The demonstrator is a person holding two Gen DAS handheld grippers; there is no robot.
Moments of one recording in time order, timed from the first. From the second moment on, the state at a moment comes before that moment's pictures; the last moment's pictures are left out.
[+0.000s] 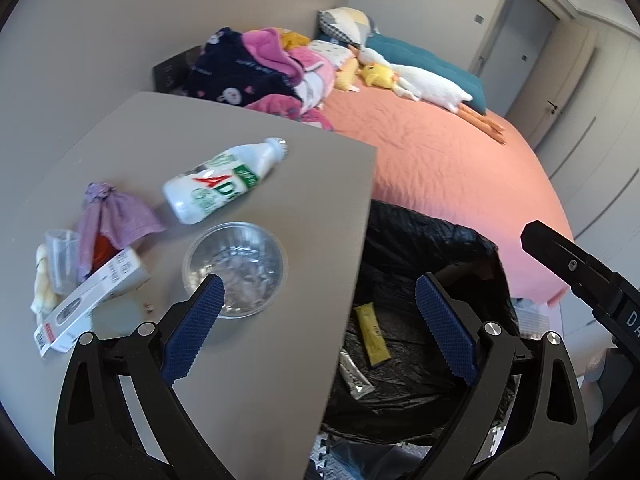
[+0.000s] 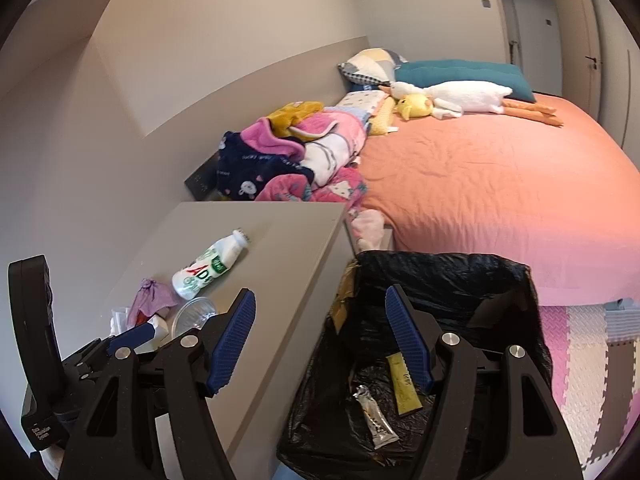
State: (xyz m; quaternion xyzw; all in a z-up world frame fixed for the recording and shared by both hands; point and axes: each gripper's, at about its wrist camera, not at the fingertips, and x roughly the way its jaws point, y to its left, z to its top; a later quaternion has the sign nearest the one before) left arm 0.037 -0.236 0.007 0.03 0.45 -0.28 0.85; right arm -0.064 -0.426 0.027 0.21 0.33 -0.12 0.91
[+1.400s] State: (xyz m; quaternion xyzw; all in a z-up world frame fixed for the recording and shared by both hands) left arm 0.082 -0.105 -0.071 -0.05 0.52 -0.11 0.84; right arm 0.077 -0.324 -0.073 0.19 0.47 0.04 0.86
